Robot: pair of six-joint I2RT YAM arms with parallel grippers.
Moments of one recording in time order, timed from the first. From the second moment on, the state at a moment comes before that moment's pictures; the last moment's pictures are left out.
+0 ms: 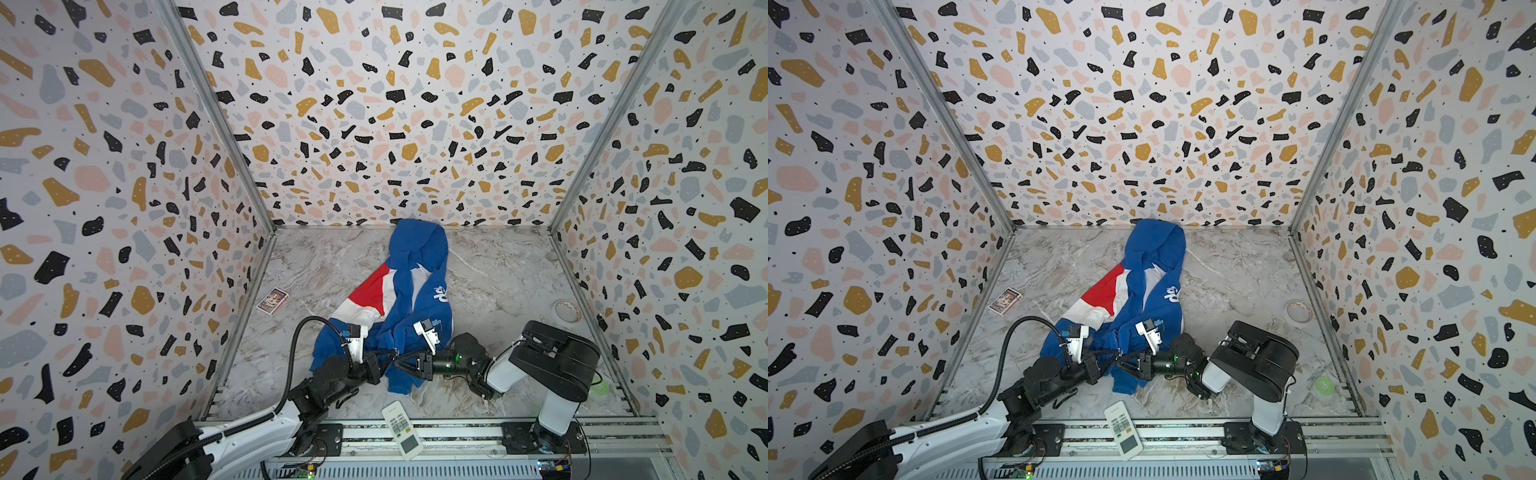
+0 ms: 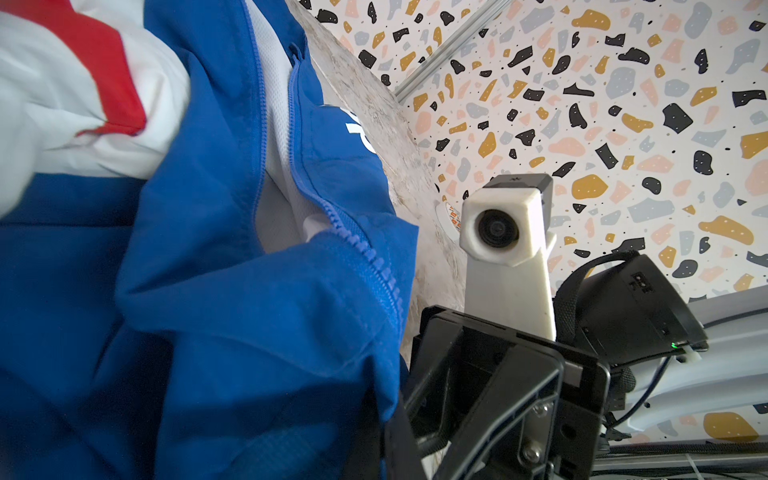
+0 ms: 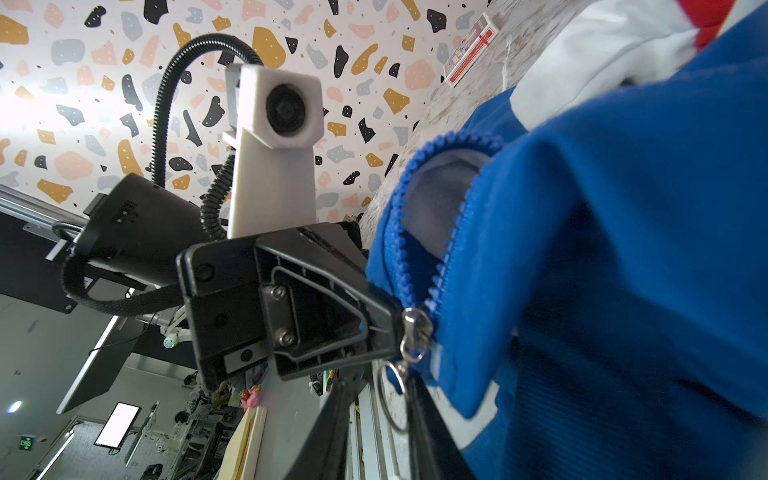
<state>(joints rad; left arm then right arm) -0.84 0.80 0.01 0.57 0.10 -0.90 0.97 1.79 0.37 1.32 -0.56 0.90</state>
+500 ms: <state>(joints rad) -0.84 0.79 0.01 0.57 0.10 -0.90 0.97 1.76 0.38 1.29 -0.55 0.91</state>
